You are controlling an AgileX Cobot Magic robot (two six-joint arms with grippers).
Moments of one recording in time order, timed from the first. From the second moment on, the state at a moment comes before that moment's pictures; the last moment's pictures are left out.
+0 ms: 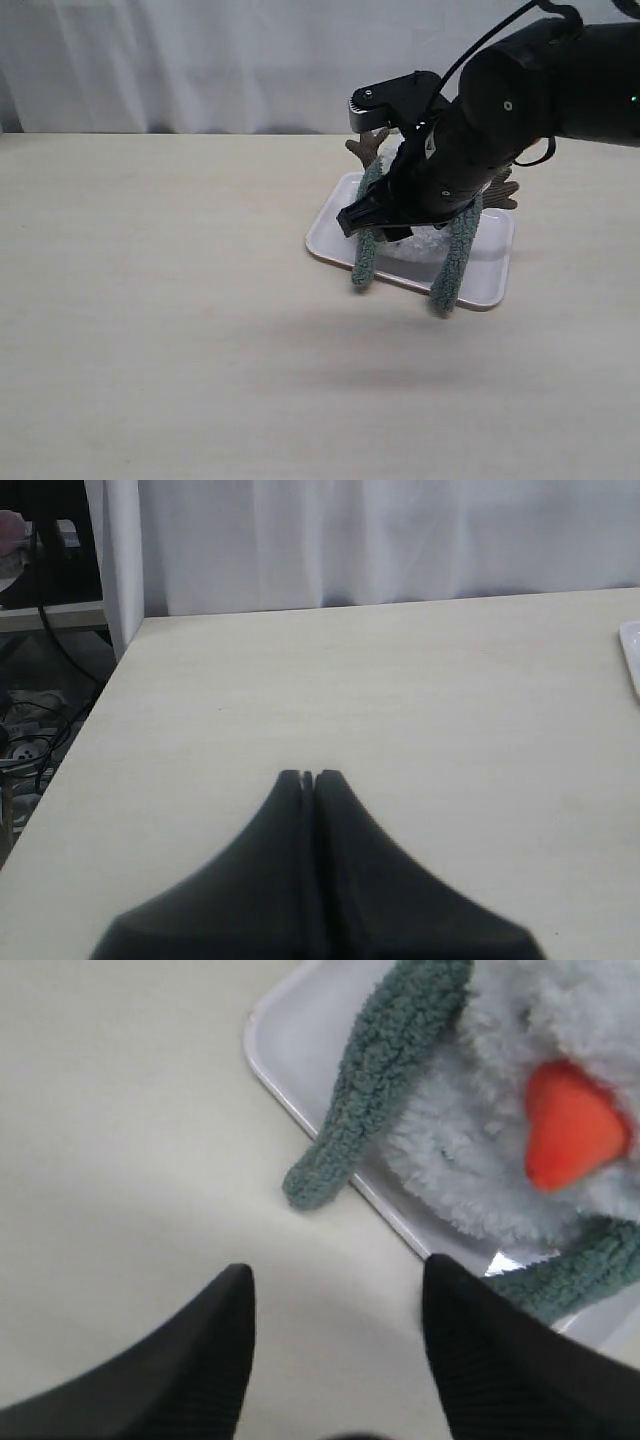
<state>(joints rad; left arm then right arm) -0.03 0.00 0.00 -0.04 0.34 0.10 0.52 1.70 -1.23 -0.15 0.73 0.19</state>
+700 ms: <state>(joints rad) -0.03 0.00 0.00 -0.04 0.34 0.10 0.53 1.82 -1.04 -0.09 0.26 0.33</state>
